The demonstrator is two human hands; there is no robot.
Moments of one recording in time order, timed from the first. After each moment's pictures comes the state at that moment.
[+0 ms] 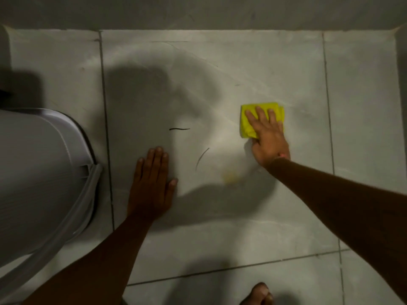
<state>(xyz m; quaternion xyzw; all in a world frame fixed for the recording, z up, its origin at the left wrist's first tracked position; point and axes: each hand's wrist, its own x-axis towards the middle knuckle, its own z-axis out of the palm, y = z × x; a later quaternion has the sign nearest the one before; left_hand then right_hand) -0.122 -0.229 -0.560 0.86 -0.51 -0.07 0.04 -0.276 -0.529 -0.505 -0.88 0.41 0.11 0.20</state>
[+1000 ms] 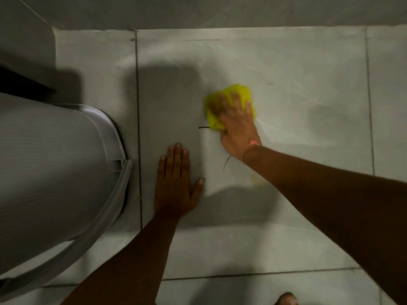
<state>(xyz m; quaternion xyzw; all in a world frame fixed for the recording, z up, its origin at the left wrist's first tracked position) -0.121 -0.223 -0.559 0.88 -0.47 -0.08 0.03 -0.159 -0.459 -0.518 -0.94 0.26 0.11 0.18</state>
